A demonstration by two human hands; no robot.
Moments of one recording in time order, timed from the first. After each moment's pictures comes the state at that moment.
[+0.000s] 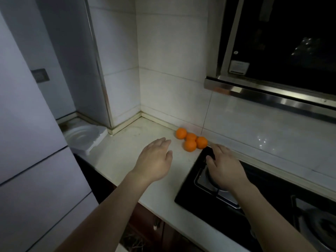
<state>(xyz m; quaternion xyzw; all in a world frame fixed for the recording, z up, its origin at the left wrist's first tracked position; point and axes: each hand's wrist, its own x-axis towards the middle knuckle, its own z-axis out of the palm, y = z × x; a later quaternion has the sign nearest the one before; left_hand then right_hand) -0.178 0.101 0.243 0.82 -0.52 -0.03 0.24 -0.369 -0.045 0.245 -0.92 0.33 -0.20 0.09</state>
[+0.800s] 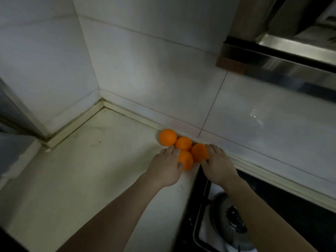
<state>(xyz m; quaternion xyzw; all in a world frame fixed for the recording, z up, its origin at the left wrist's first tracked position) -0.043 -0.210 0.070 0.78 -0.59 -0.16 0.13 -0.206 -0.328 0.076 -0.90 0.43 -0.02 0.13</state>
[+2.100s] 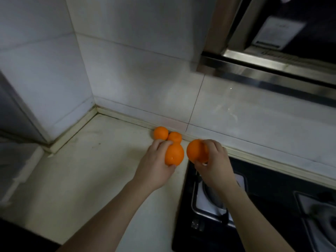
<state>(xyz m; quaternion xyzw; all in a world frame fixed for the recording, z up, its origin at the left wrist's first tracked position) -0.053 -0.100 0.131 0.71 -0.59 -0.13 0.37 -0.239 -0.181 0.161 -0.84 0.47 -0.24 0.14</state>
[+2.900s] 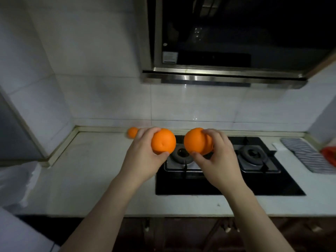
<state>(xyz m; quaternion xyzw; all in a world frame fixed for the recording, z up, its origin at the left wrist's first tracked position) -0.183 0.118 0.282 0.62 -0.65 -0.12 0.42 -0.401 0.103 0.291 -0.74 0.51 -0.42 0.10</state>
